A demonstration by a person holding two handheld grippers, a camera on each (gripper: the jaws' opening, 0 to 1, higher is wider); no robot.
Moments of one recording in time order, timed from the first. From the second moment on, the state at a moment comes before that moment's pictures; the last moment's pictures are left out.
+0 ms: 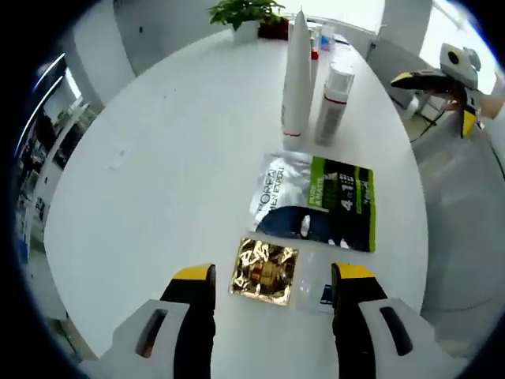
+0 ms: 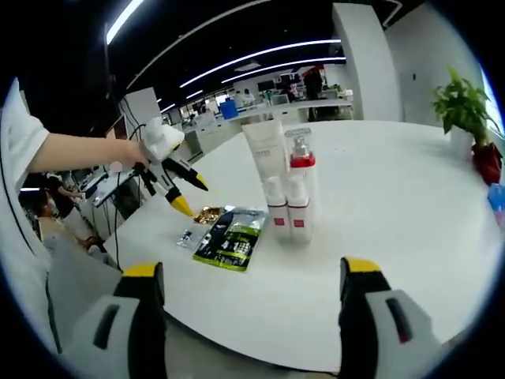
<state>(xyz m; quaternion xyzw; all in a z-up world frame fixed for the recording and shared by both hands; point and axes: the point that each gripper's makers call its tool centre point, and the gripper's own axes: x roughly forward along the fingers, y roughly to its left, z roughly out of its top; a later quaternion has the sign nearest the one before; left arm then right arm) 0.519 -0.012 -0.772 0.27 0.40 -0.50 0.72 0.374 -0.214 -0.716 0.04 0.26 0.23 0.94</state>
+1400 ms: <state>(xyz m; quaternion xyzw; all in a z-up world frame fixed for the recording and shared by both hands) 0.371 0.047 -0.727 -0.03 0.30 -0.30 0.90 0.363 -0.193 -0.718 0.00 0.27 0.29 0.92</state>
